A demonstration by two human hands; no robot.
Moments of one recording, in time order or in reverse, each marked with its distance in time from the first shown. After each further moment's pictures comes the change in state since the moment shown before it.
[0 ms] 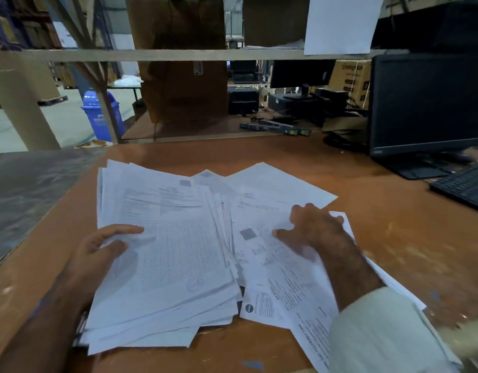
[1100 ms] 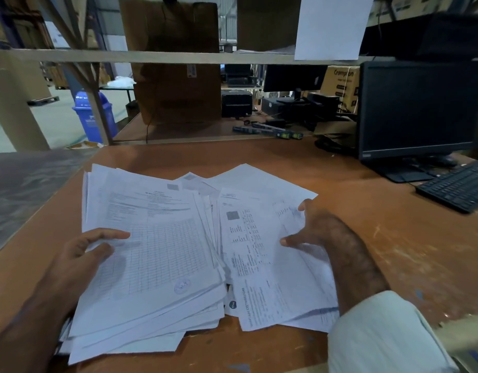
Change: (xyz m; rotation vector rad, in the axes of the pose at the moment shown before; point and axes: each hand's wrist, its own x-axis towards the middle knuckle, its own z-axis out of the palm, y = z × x) left_hand 0.006 -0.020 -0.005 0.034 0.024 0.036; right_hand -0.007 0.032 -0.016 0.345 -0.018 0.021
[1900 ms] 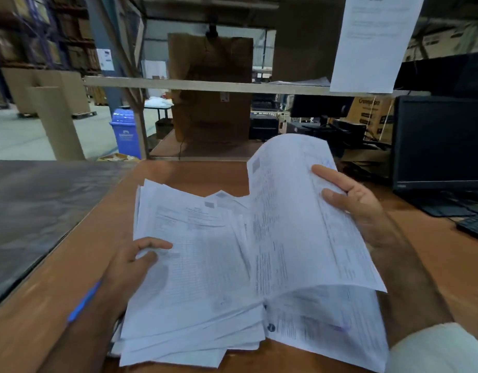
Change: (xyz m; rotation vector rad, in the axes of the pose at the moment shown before) left_hand 0.004 0.002 0.006 -0.053 0.054 -0.008; right_hand -0.032 -0.057 -0.044 1.371 -0.201 -0.500
